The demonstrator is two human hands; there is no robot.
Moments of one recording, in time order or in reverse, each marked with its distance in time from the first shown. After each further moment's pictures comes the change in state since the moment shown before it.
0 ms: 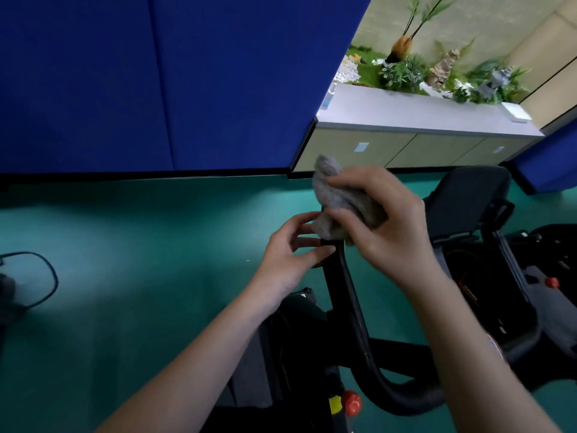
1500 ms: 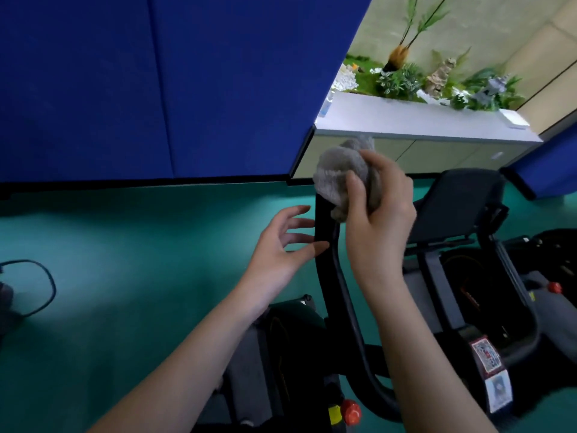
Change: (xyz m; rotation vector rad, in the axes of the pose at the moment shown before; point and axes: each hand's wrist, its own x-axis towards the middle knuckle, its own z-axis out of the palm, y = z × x) left_hand -0.007 0.017 0.001 0.124 0.033 0.036; right_hand -0.002 -0.004 0.027 -0.039 0.433 0.360
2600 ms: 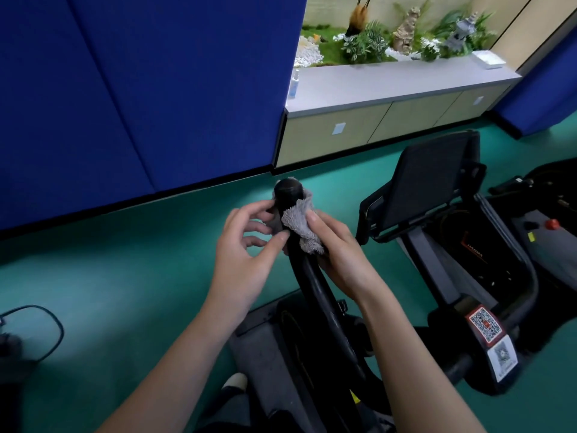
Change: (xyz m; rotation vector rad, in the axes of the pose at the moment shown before) left_hand 0.013 0.010 -0.003 0.276 0.080 0.201; right_hand -0.025 0.062 0.010 0.744 -0.551 0.724
